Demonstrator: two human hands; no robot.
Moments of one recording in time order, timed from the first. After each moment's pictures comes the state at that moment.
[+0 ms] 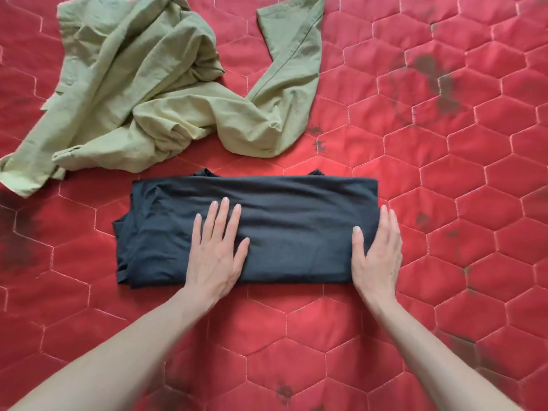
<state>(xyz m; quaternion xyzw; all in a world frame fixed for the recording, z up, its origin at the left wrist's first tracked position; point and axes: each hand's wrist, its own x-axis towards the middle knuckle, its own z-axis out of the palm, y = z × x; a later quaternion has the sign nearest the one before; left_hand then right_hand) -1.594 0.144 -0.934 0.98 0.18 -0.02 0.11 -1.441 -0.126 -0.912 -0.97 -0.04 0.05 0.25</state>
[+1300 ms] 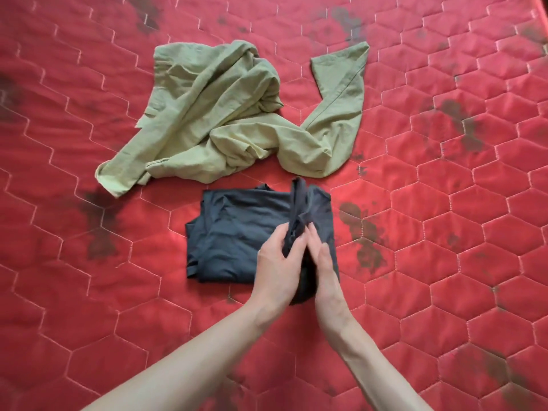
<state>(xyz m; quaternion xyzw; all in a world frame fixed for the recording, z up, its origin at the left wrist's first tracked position) -1.596 0.132 -0.800 0.65 0.37 0.09 0.66 -1.568 0.034 -0.797 -0.70 -0.07 0.35 0.62</state>
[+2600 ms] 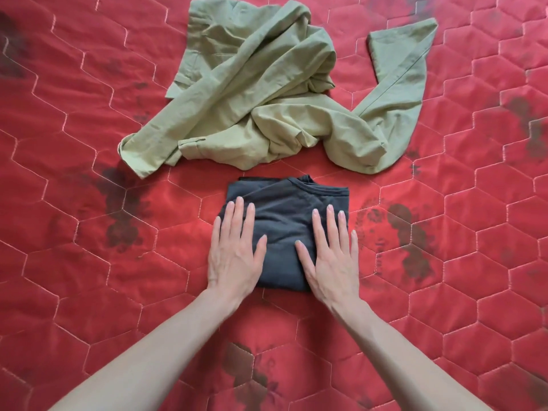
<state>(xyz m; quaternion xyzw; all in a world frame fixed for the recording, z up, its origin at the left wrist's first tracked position) -1.680 0.258 -0.920 0.94 0.29 0.00 0.16 -1.560 0.090 -0.914 -0.94 -0.31 0.10 0.05</state>
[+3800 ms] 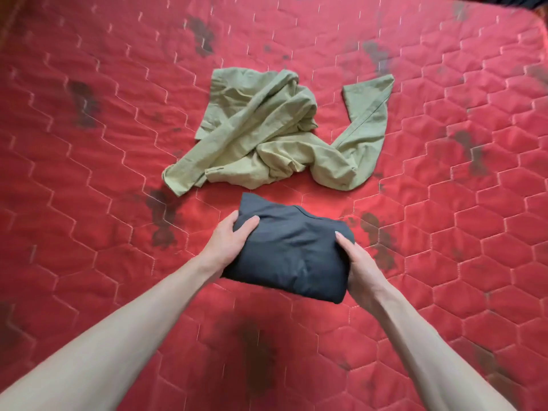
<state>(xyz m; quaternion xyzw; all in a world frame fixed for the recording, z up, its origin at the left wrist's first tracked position) -1.675 0.295 -0.747 0.64 0.45 -0.04 0.63 -1.544 0.066 -0.730 -0.64 0.14 0.47 0.59</state>
